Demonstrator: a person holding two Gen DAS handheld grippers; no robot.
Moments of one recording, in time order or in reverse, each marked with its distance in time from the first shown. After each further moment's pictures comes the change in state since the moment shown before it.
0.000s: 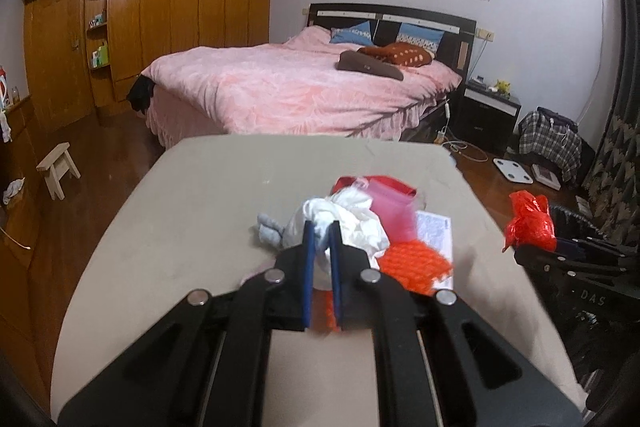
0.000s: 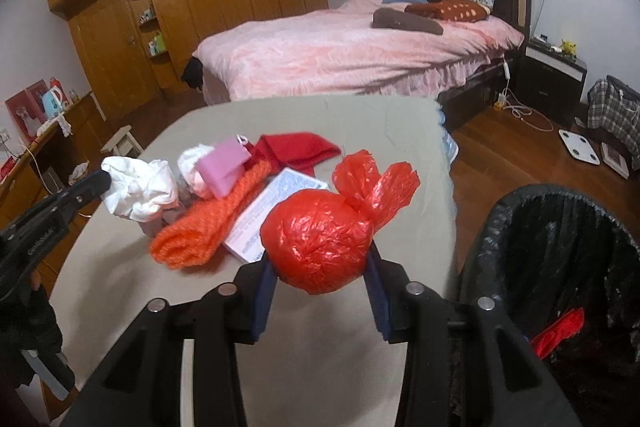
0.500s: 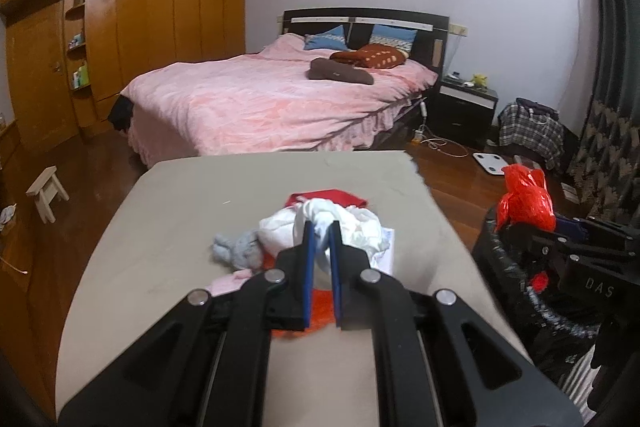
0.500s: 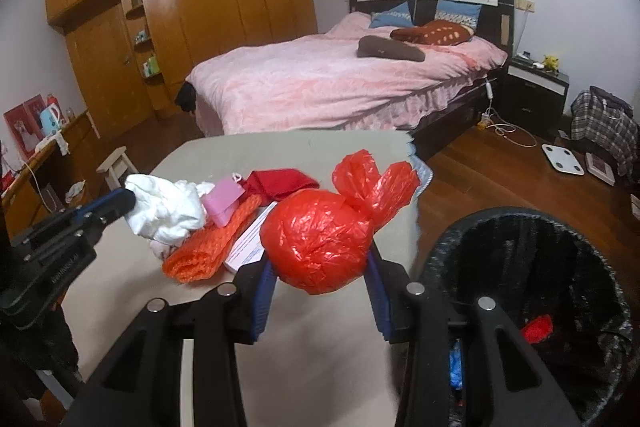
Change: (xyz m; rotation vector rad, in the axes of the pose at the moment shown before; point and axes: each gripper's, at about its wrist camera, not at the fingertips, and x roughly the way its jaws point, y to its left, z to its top) left arm -0.022 -0.059 0.020 0.072 -0.015 -0.063; right arm -0.058 -0.018 0.013 0.018 -0.084 -0.040
